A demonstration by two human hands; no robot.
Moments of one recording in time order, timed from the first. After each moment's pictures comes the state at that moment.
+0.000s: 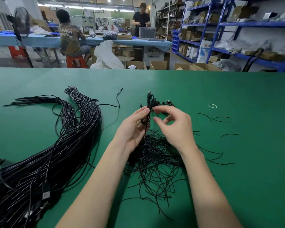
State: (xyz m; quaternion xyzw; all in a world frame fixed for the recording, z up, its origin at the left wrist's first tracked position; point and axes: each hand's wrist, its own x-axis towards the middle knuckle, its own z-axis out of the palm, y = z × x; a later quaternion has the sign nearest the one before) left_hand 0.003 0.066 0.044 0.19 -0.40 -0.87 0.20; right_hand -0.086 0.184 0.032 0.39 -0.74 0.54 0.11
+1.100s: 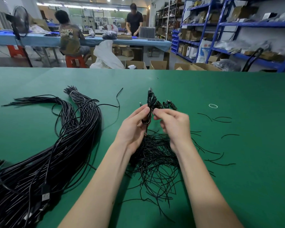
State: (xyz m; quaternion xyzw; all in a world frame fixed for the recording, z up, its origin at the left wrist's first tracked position) left_hand 0.003 0.072 0.047 0.15 -0.36 -0.89 0.23; right_hand -0.072 0.168 0.046 0.18 -0.64 0.74 -0.10
